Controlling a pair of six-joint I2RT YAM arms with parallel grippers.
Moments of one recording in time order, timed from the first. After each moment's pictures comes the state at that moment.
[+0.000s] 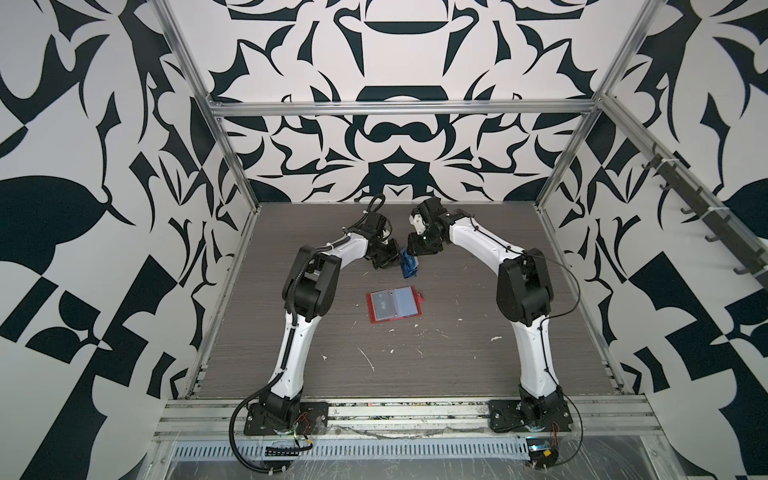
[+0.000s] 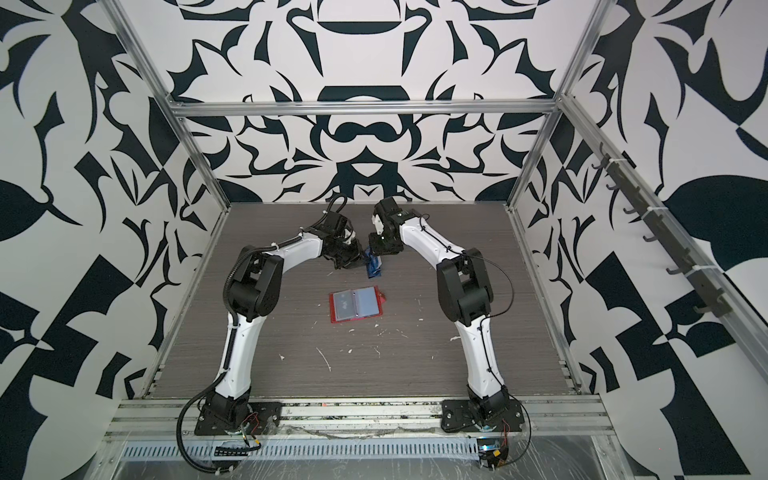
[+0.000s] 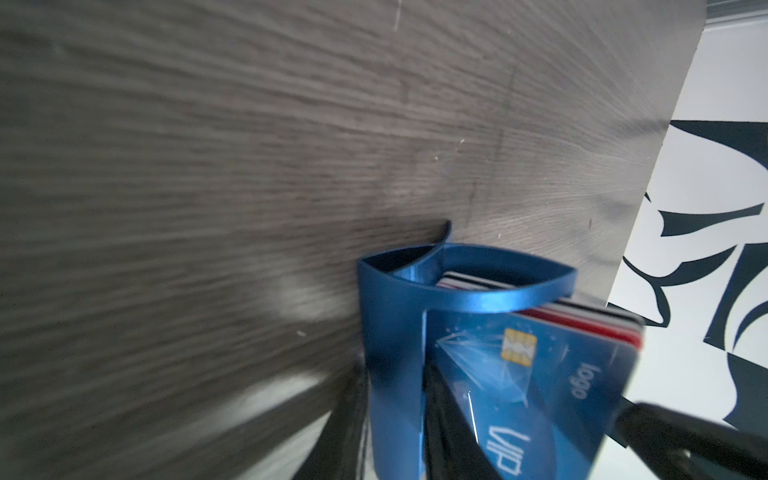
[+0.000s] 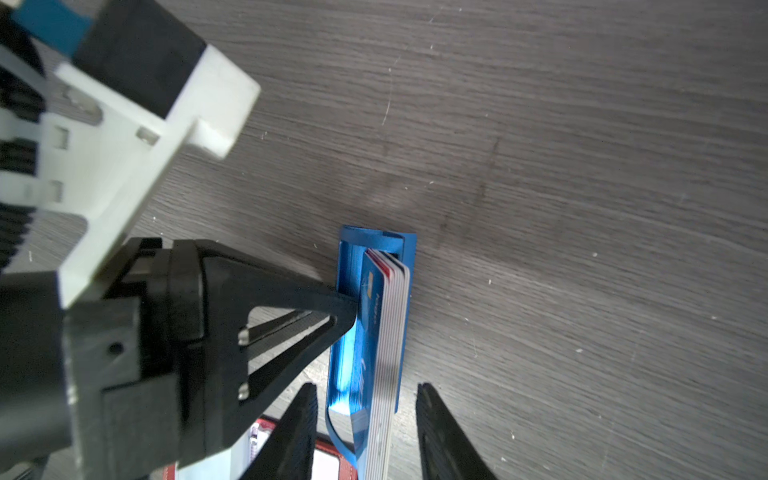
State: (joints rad) left arm -0.46 2.31 1.73 -0.46 0.53 -0.74; right arm 0.47 2.21 1.90 -0.81 -0.20 0.27
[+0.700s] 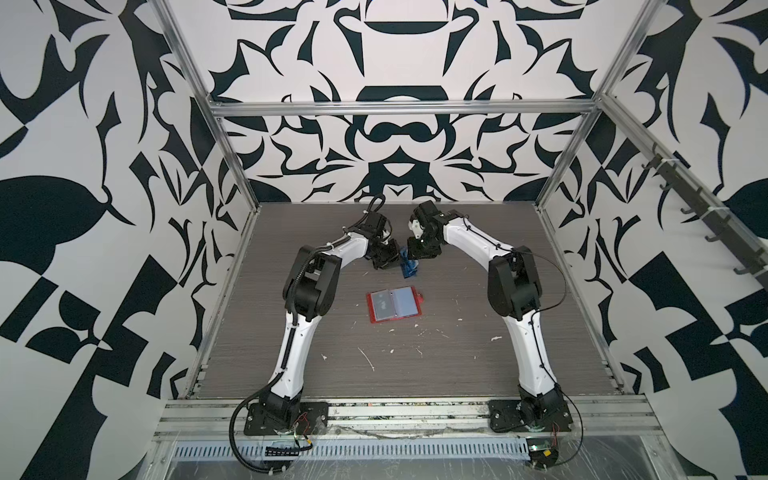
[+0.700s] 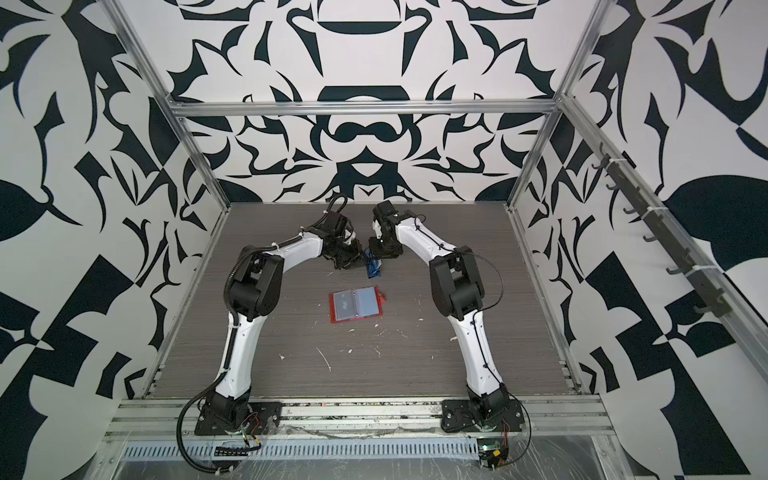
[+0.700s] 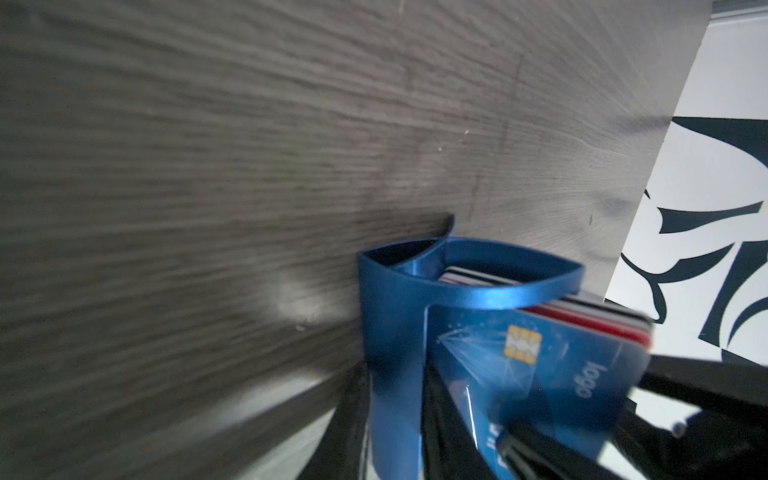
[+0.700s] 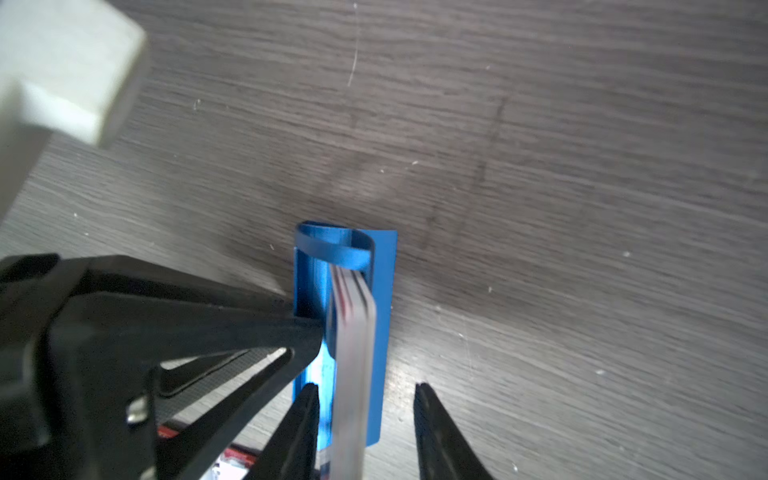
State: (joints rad) left arm -0.46 2.32 1.74 -0.48 0.55 -0.74; right arm 0.47 2.30 1.99 -0.89 -0.17 0.27
